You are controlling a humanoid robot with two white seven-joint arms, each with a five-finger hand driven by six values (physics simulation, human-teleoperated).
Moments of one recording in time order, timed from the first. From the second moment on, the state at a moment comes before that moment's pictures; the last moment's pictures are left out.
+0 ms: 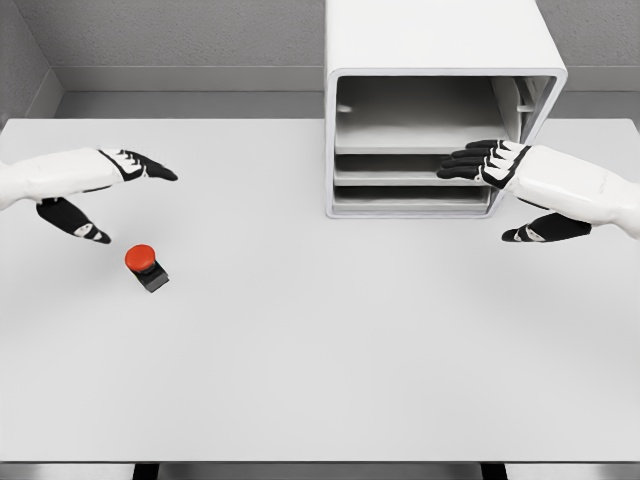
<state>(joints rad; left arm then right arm) -0.98 1.10 -1.20 -1.38 0.06 -0.61 -0.33 -0.40 -1.03 0.45 -1.71 0.11 -0.61 0.30</state>
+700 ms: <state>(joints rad) -0.89 1.06 -1.18 -1.38 0.06 -0.61 -0.40 -0.52 -0.88 0.51 -1.66 0.12 -0.61 0.39</state>
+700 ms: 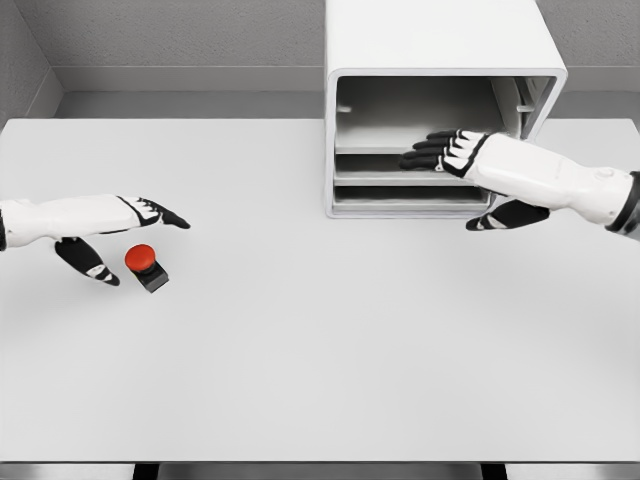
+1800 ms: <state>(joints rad) -0.86 1.08 -1.20 -1.41 0.06 -0.61 -0.39 -0.64 -0.69 0.54 -1.40 0.20 -0.61 0.43</state>
